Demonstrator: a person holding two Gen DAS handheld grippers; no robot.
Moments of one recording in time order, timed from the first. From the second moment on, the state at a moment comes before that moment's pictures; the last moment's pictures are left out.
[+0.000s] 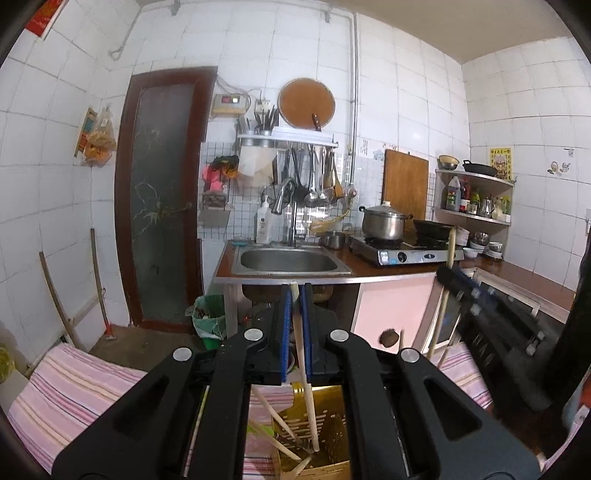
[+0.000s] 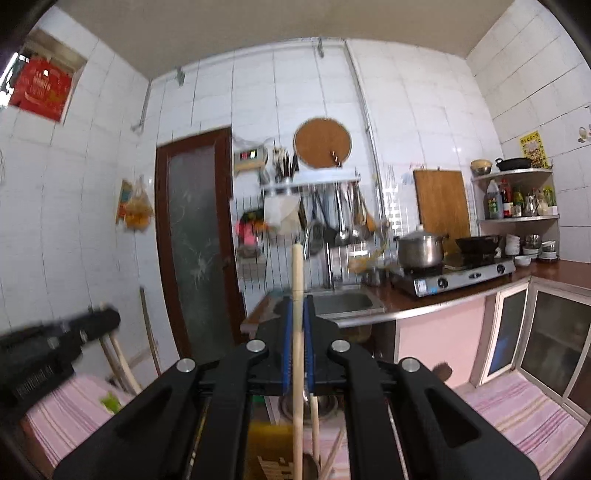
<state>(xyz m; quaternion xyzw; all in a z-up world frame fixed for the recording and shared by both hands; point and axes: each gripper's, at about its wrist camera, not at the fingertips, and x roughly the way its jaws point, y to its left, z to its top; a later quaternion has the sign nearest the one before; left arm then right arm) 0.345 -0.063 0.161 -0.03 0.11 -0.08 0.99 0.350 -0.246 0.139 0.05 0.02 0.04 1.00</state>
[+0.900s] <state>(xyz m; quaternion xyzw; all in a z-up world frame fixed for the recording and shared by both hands) 0.196 -0.009 0.142 0.00 0.14 -0.02 0.99 0.199 -0.267 0.117 0.00 0.15 -0.01 0.99</state>
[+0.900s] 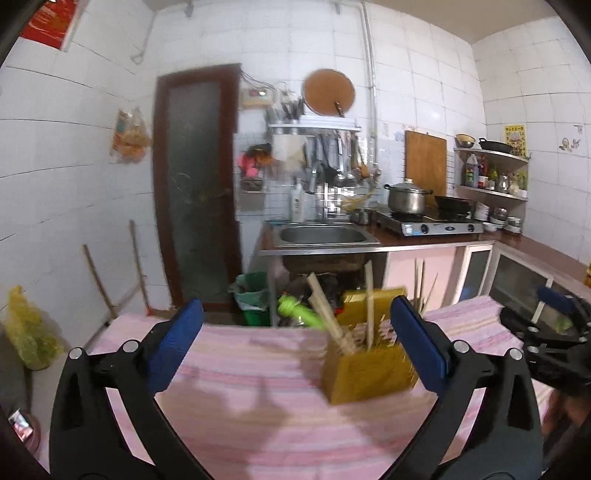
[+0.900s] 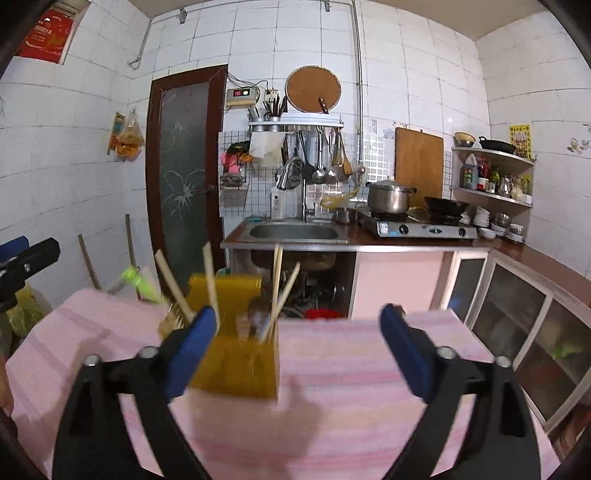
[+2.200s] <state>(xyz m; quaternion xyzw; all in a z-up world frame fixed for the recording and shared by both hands) 0.032 0.014 0.005 0.01 0.11 0.02 0.99 0.036 -0.221 -0.002 0.02 0.13 -0.03 0.99</state>
